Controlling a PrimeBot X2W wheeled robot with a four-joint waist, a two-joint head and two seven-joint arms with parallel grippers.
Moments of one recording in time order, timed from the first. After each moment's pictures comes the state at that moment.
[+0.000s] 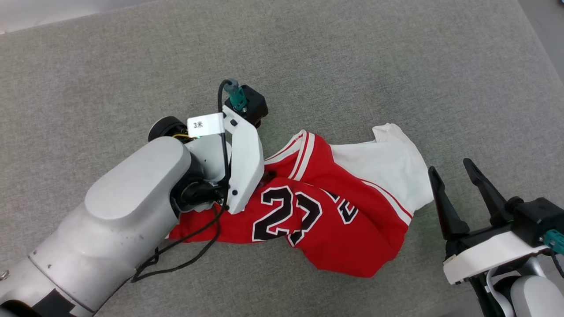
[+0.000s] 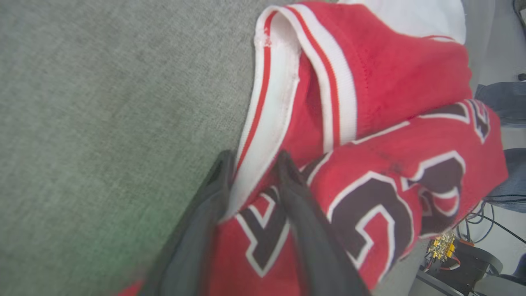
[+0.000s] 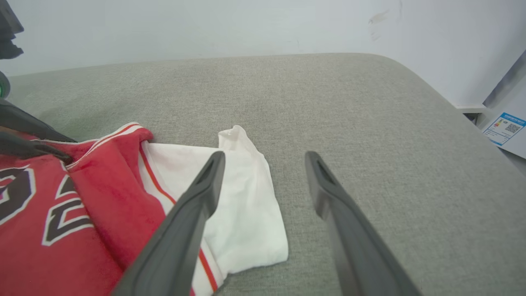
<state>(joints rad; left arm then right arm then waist) -0.96 0.46 -0.97 0.34 -0.97 -0.13 0.80 -0.12 -0.20 0.10 0.01 0.25 0.13 -0.10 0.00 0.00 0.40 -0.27</state>
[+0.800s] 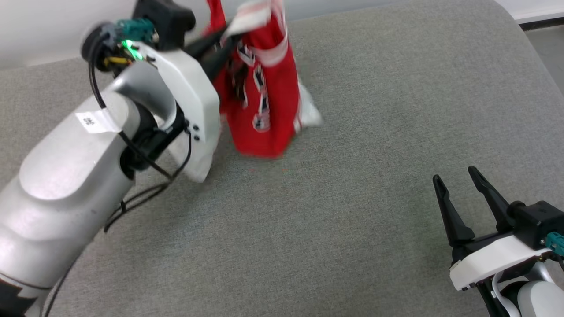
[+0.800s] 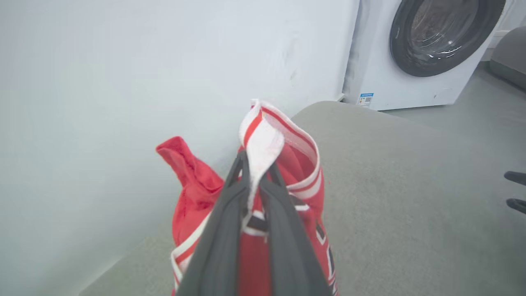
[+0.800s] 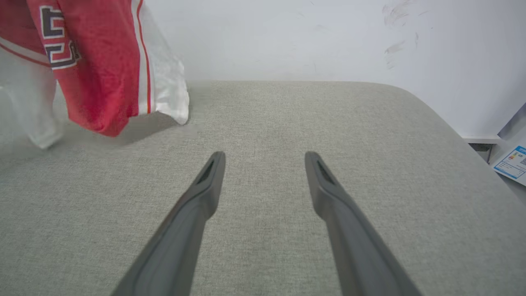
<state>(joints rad) -1.03 0.55 -0.82 0.23 -0.81 -0.05 0.13 -0.10 -0.22 0.09 0.00 0.24 0.13 -0.06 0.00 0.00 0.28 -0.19</state>
